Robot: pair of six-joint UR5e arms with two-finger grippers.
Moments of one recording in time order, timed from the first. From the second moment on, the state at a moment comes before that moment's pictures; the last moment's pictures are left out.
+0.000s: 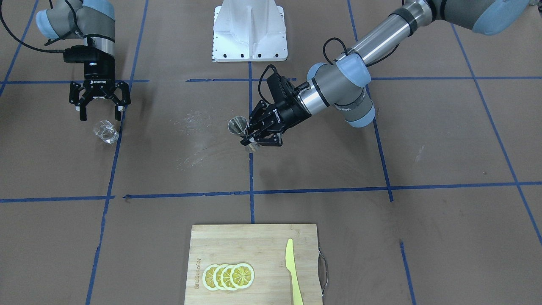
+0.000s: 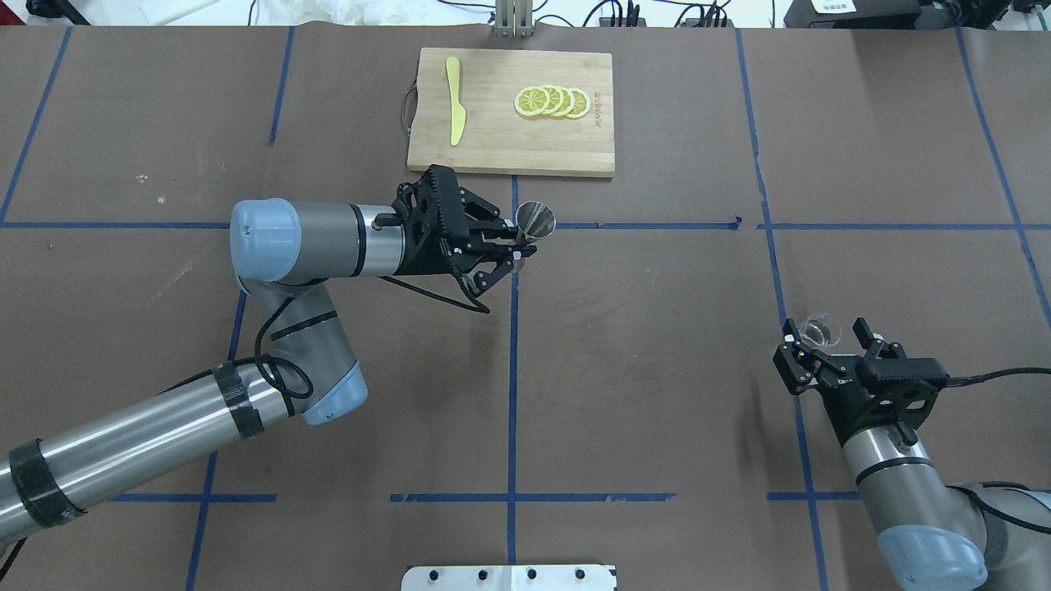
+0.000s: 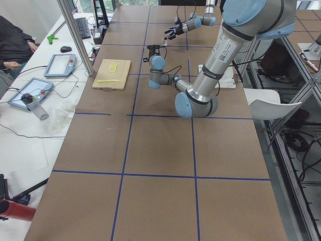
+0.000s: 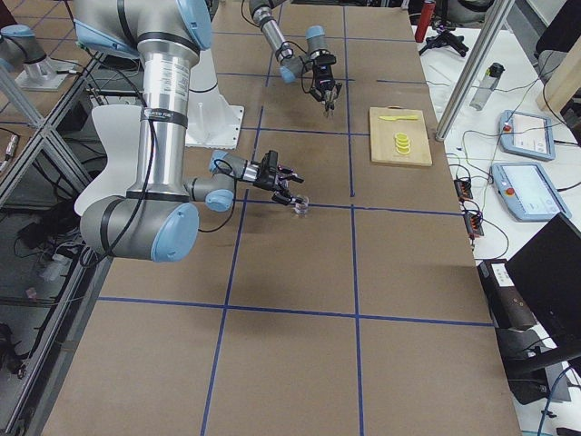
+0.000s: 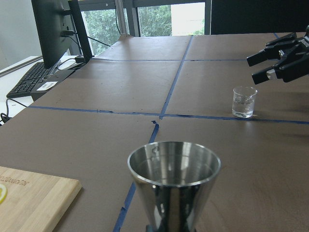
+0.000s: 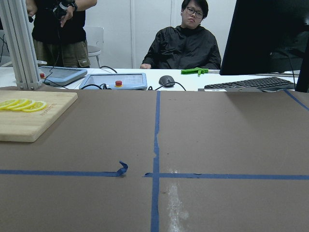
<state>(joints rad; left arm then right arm) -0.58 -2.27 -1.23 -3.03 -1.87 -0.17 0.11 -1.75 1.82 -0.79 0.48 1.43</state>
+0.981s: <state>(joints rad) -0.58 -2.26 -1.23 -3.03 -1.87 -0.17 0.11 -1.71 1.71 -0.78 0.46 1.44</state>
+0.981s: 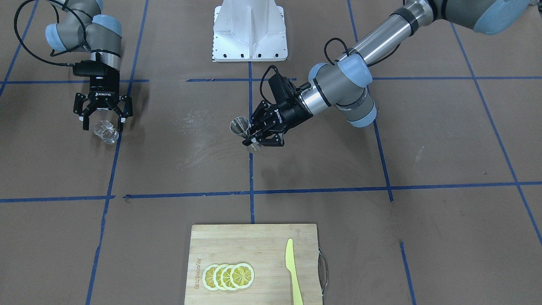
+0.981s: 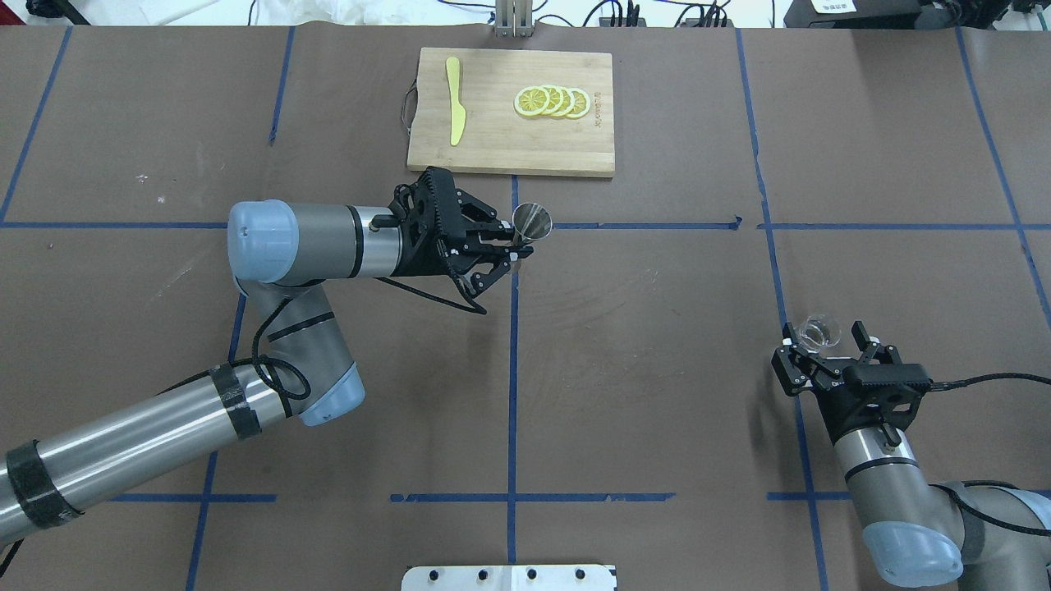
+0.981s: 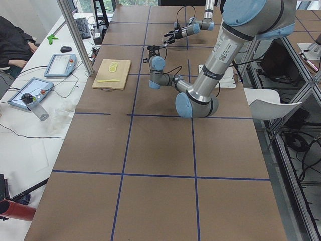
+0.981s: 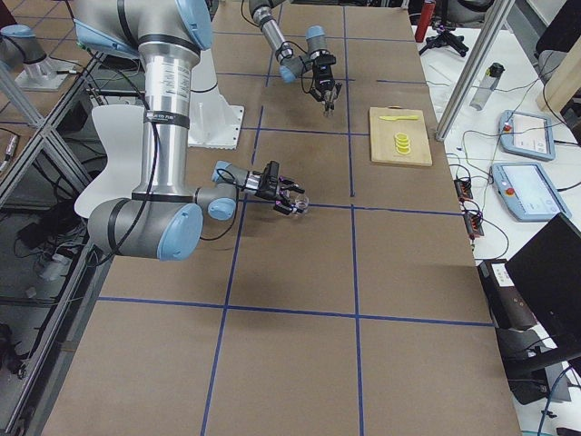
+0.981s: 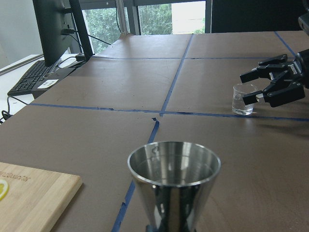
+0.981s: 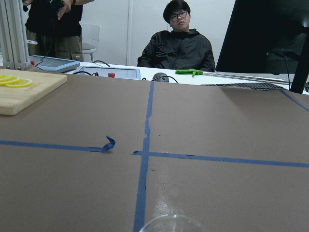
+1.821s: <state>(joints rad) -0.58 -2.26 -1.23 -3.03 -1.87 -0.17 0.11 -1.68 1.66 -0.75 0.46 1.44</state>
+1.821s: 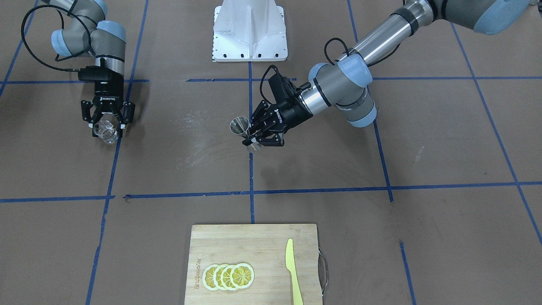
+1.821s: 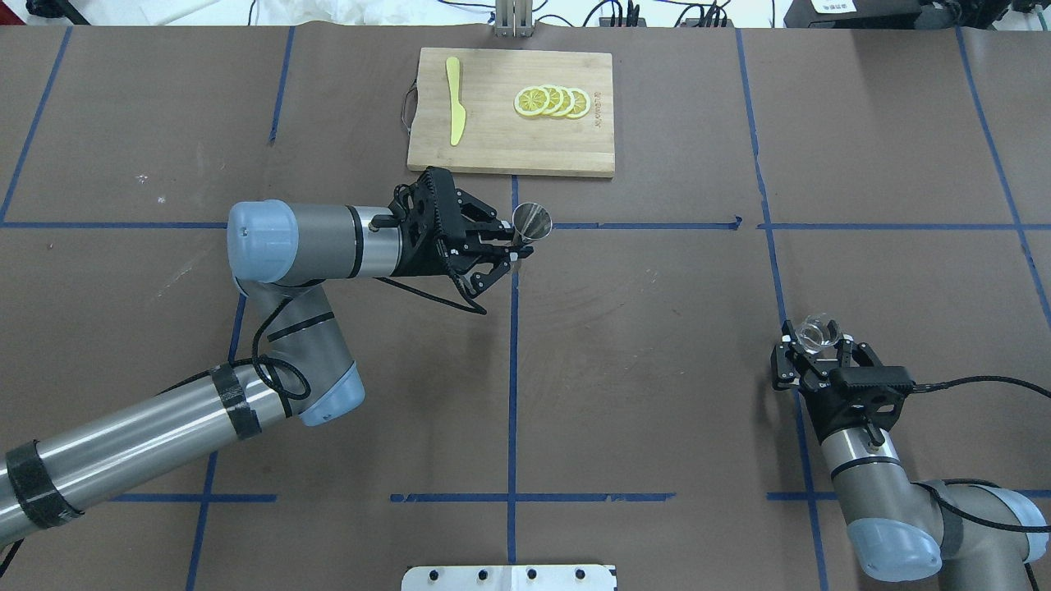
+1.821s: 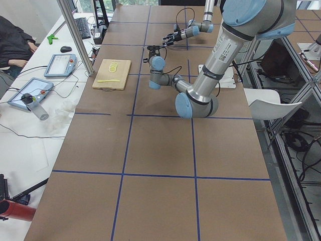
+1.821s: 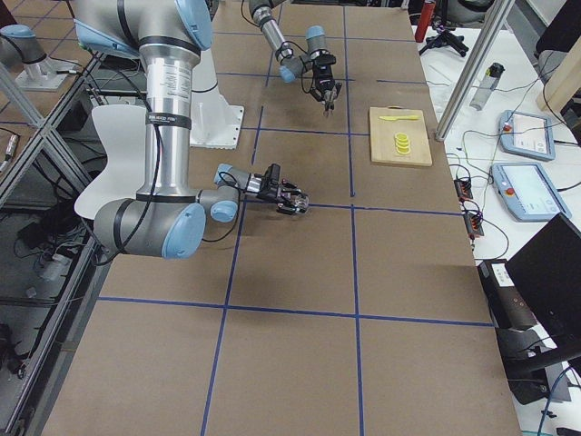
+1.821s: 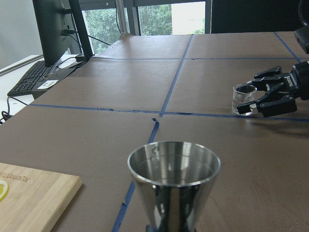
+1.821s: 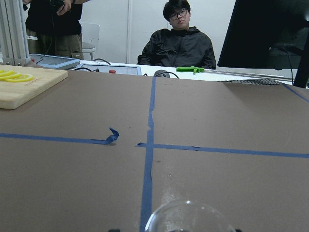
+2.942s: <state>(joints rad) -0.57 -2.26 -1.23 -3.03 -1.85 -0.17 0.15 -1.67 1.66 -0.74 0.47 1.42</state>
